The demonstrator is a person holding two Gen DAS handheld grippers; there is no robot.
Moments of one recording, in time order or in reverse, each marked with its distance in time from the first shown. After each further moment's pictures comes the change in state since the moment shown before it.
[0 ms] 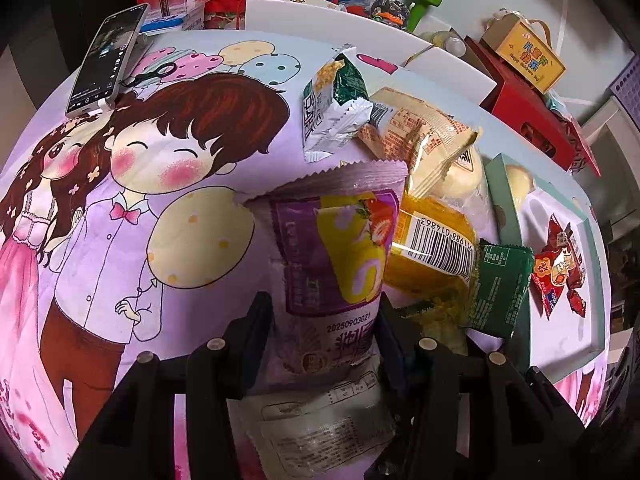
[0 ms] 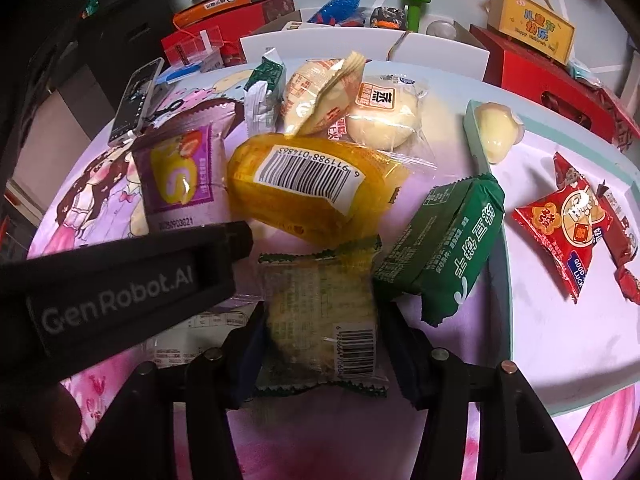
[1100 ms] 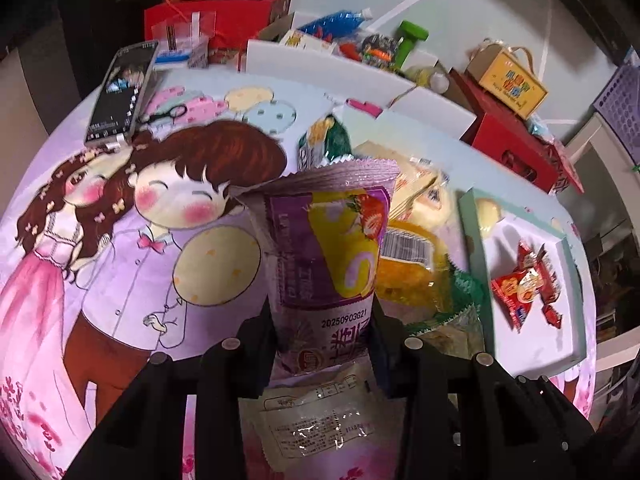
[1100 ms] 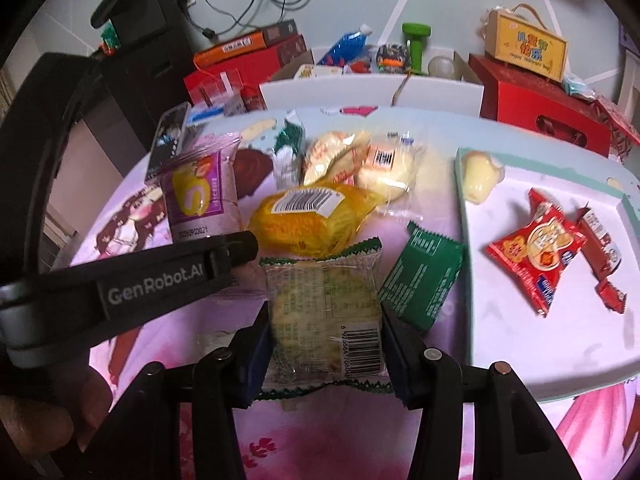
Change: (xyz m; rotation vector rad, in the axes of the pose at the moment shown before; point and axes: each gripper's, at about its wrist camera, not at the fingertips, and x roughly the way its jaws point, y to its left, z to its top) left arm -0.050 0.002 0.002 -0.001 -0.118 -0.036; right arm -0.068 -0.018 -0.001 0.027 -0.119 0.093
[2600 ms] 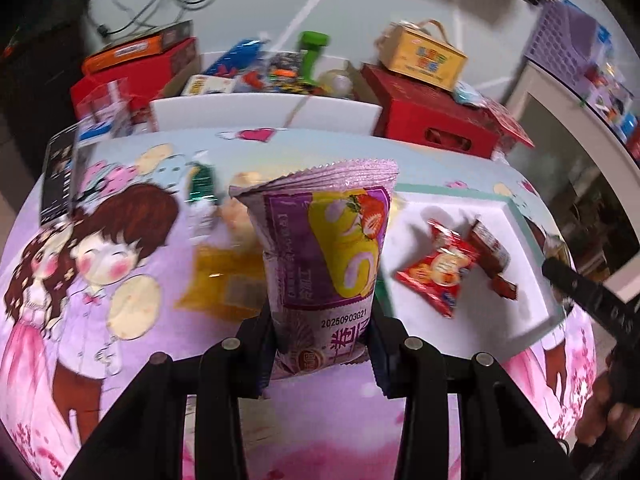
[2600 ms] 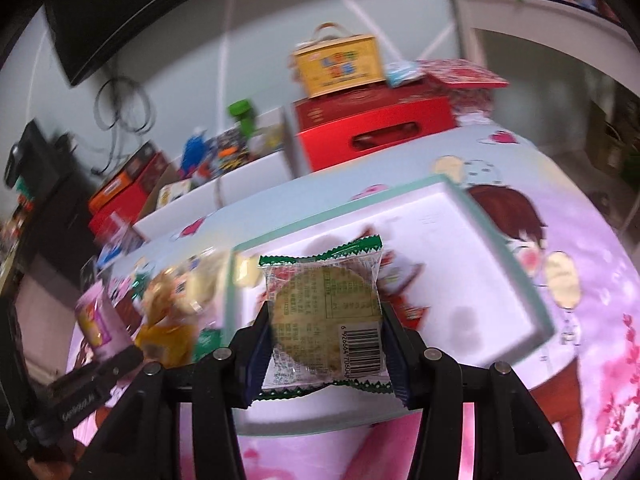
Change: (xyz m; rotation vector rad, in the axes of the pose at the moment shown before) left arm -0.014 -0.105 -0.010 0.257 -0.050 -0.072; right arm -0.100 -0.192 0.010 0.415 -0.185 -0.189
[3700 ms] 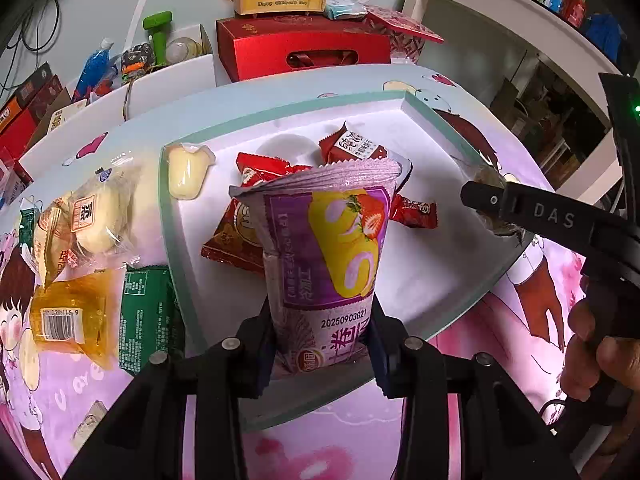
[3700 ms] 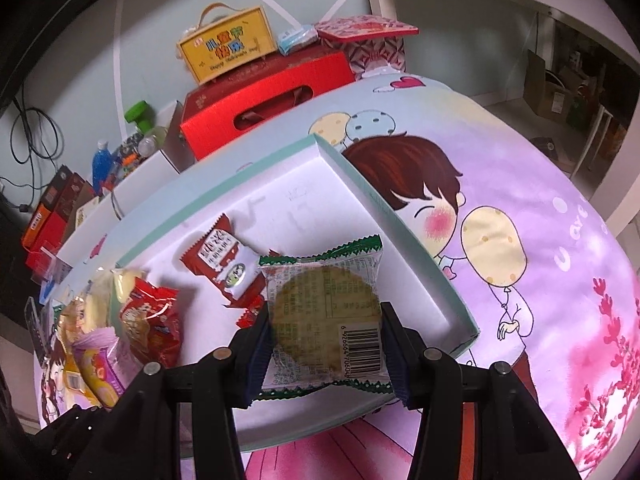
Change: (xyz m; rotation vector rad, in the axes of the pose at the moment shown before) left arm 0.071 -0.132 -0.026 0.310 0.152 -0.119; right arm 0.044 -0.088 -0.003 0.156 0.098 -0.185
